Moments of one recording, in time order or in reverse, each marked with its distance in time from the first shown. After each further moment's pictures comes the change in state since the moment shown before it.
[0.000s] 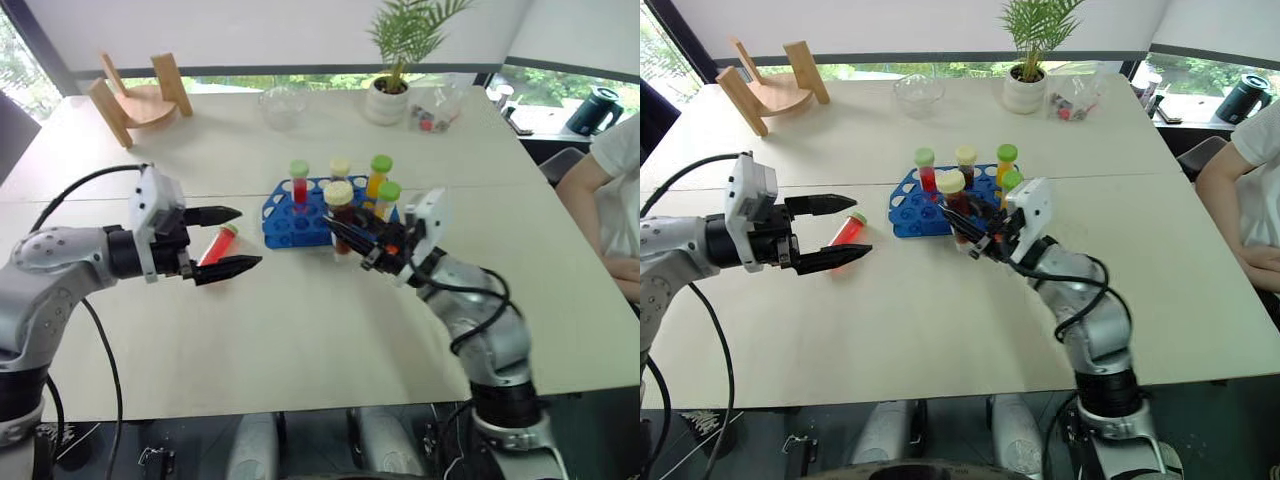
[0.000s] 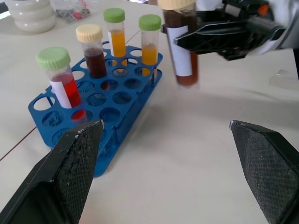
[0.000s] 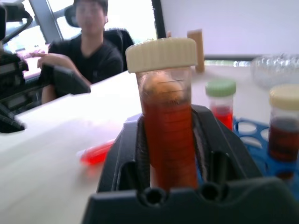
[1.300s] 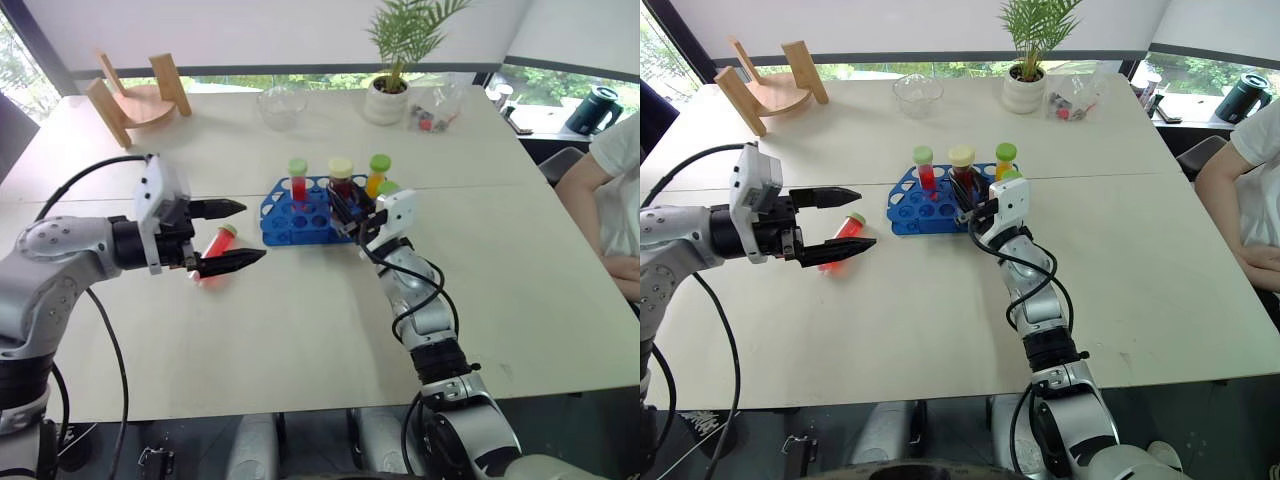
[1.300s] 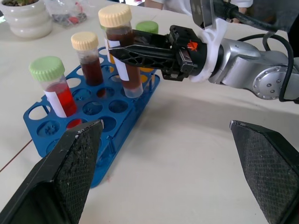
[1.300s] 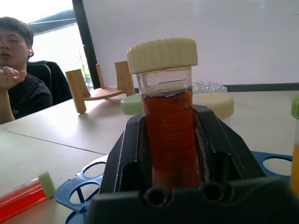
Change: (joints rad) left arm -0.036 -0.013 -0.023 0.001 0.012 0.013 0.003; right arm -0.178 0.124 -0.023 0.548 -0.144 -0.452 -0.188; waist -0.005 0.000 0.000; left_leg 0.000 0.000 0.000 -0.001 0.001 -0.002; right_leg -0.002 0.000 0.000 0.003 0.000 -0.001
